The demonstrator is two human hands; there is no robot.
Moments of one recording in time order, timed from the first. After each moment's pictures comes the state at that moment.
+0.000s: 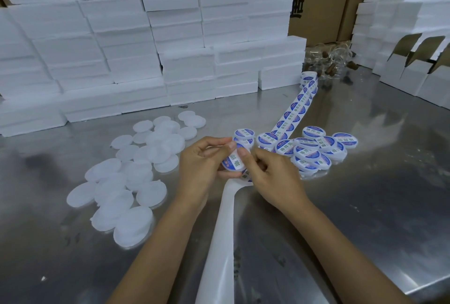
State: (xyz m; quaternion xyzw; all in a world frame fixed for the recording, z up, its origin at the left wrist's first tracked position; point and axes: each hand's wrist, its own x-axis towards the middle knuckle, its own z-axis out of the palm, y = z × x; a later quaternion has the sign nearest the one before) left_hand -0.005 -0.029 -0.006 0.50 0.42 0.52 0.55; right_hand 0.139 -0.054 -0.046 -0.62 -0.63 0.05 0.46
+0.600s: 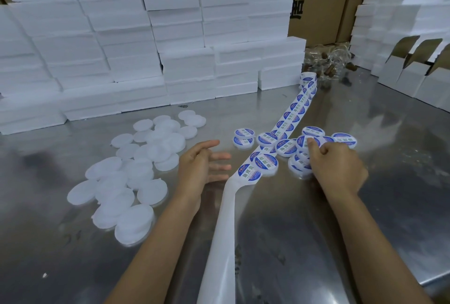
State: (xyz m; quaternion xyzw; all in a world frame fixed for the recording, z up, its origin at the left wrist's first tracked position) left_hand -0.018 -0.015 -0.021 0.48 0.48 0.49 0.55; right_hand 0.230 -0.053 -0.044 -0.86 -0.36 -0.04 0.36
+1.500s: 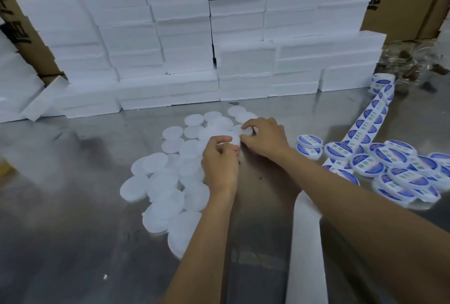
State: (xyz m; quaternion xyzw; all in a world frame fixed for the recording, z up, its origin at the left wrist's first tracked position) left_hand -0.066 0.044 -0.036 0.40 0.60 0.58 0.38; right_hand 0.053 0.134 -0.050 -0.65 -0.69 0.11 0.30
